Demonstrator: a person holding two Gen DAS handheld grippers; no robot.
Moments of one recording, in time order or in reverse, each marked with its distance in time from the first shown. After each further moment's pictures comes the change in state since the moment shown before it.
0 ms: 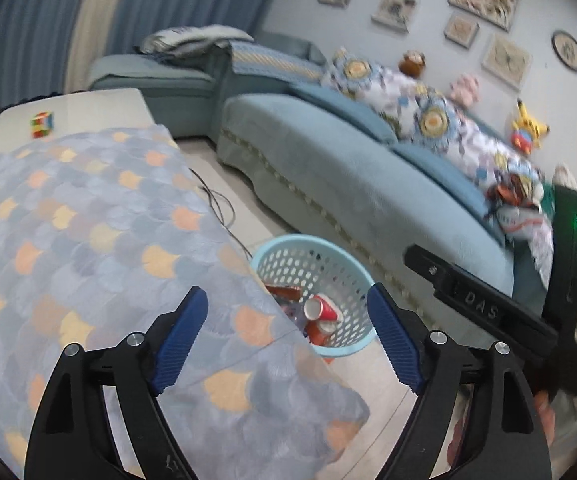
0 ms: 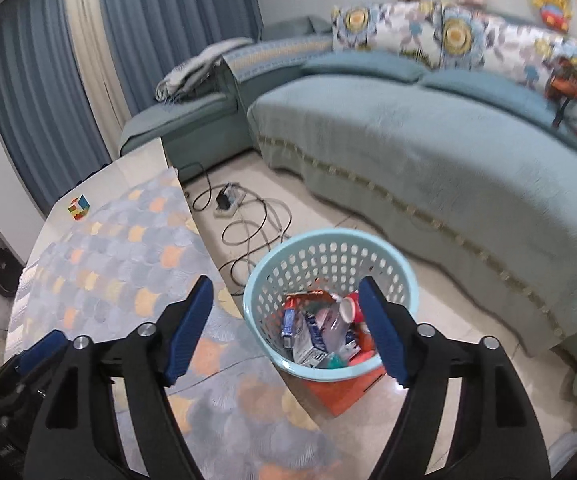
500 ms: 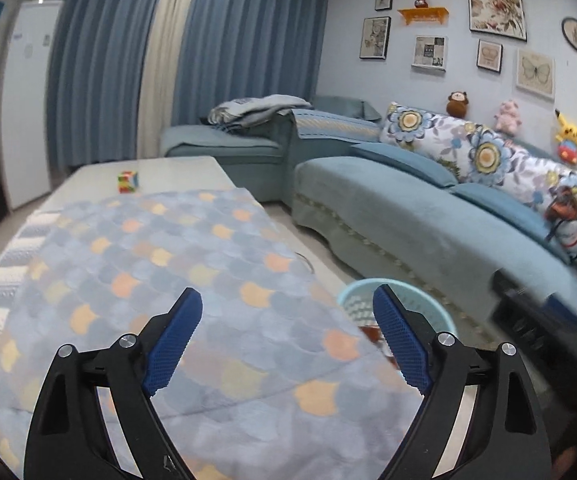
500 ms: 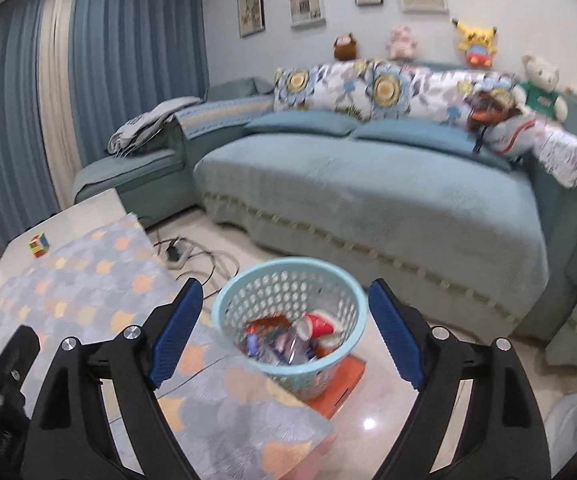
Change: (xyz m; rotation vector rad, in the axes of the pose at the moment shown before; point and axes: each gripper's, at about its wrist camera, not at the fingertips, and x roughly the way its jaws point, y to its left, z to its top) left arm -0.045 0.005 -0.032 0.086 -0.253 0.299; right arm -0.050 0.029 -0.055 0.066 -0.260 -0.217
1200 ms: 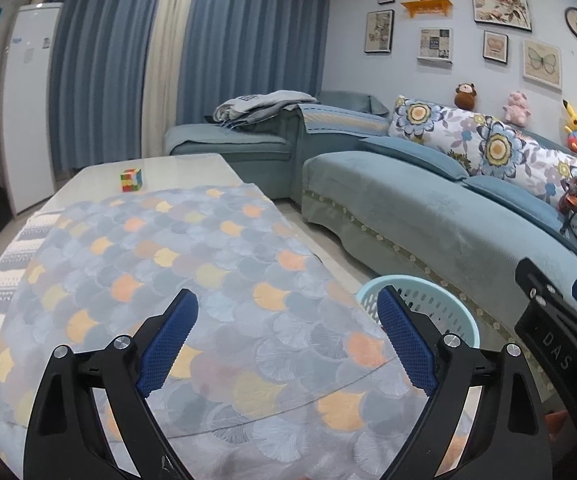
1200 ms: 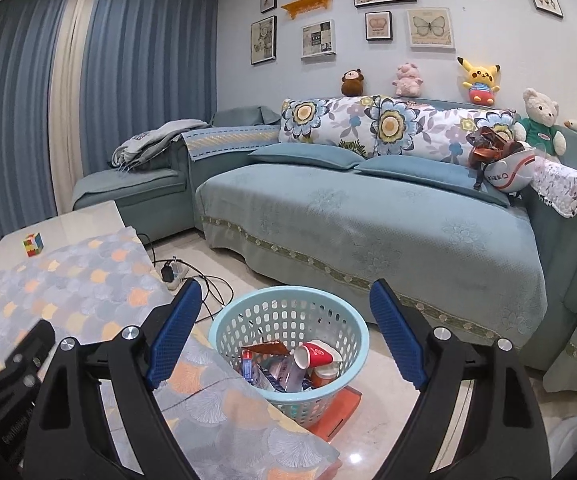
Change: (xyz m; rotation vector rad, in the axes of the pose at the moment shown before) left arm 0.025 0.011 -0.002 0.002 0.014 0.016; right arm 0.009 0.020 -0.014 -0.070 -0.081 -0.008
